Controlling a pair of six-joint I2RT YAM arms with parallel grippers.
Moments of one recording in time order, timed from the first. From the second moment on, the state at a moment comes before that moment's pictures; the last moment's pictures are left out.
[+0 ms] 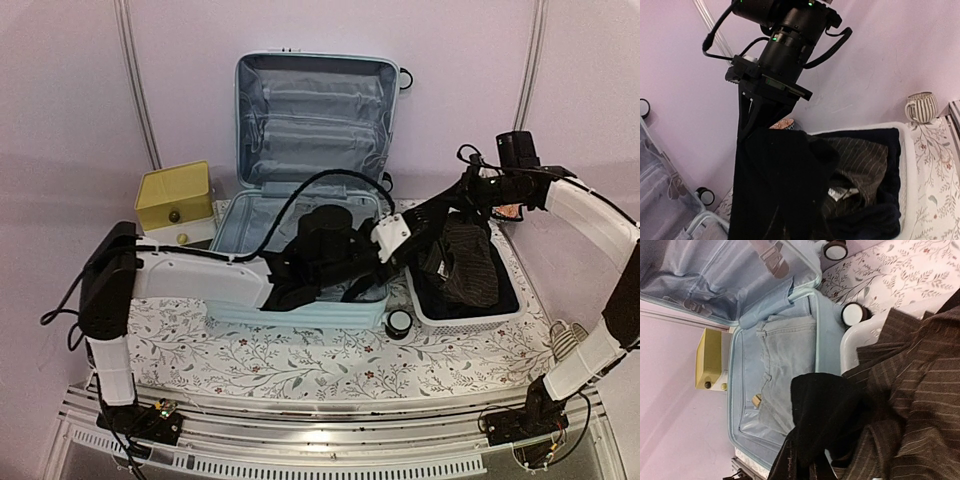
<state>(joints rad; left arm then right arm) -1.13 1.94 1.40 0.50 -0.05 0.43 0.21 1.50 1.38 -0.53 -0.46 0.72</state>
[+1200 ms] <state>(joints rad) -1.35 2.61 2.24 0.47 0.04 0.29 -0.14 1.88 1.73 -0.69 -0.35 0.14</state>
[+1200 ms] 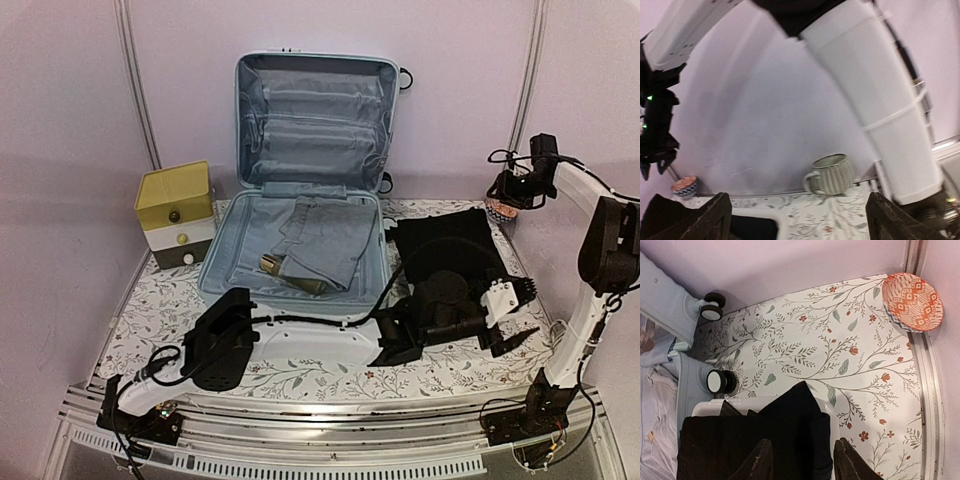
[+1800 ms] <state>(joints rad) -1.33 1.80 1.60 0.32 -0.13 0.10 -0.07 1.33 1.23 -0.65 -0.35 0.25</state>
